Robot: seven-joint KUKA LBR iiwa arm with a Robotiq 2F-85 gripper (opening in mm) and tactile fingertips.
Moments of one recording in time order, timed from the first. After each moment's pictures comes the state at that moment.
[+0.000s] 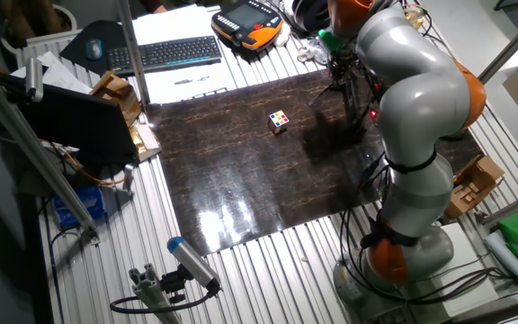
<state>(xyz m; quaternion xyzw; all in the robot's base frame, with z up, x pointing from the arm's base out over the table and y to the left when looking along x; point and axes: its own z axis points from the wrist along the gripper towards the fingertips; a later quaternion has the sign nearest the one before) 0.620 -0.101 0.253 0.67 0.74 -0.07 0.05</state>
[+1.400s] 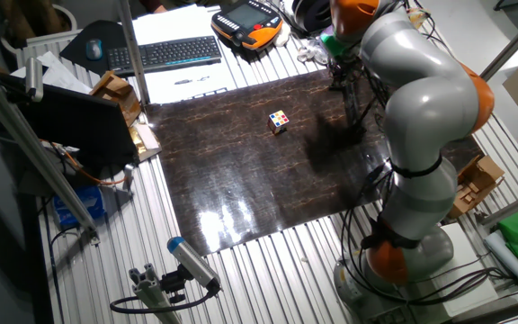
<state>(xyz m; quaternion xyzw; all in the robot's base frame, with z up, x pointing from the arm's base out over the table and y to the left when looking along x) 0.611 -0.103 0.260 0.63 0.77 -0.06 0.07</state>
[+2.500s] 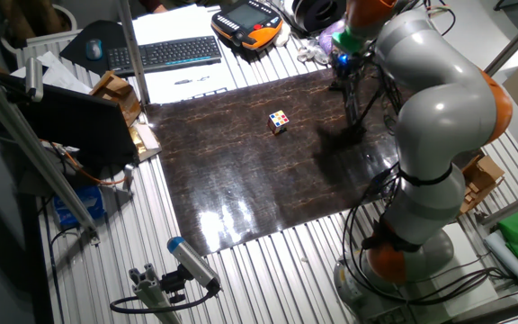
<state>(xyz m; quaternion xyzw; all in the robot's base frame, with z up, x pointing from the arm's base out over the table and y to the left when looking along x) 0.583 -0.076 0.298 0.55 0.83 -0.02 0.04</state>
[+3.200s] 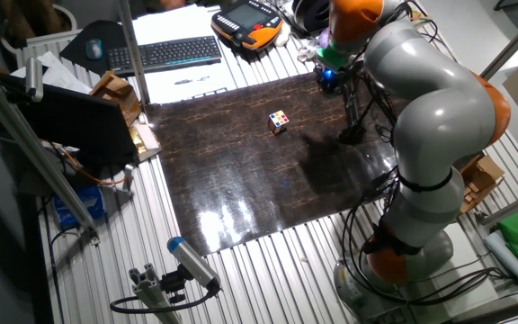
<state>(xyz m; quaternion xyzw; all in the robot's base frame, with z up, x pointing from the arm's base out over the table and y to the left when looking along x) 0.564 -0.029 0.274 0.51 0.86 -0.01 0.02</state>
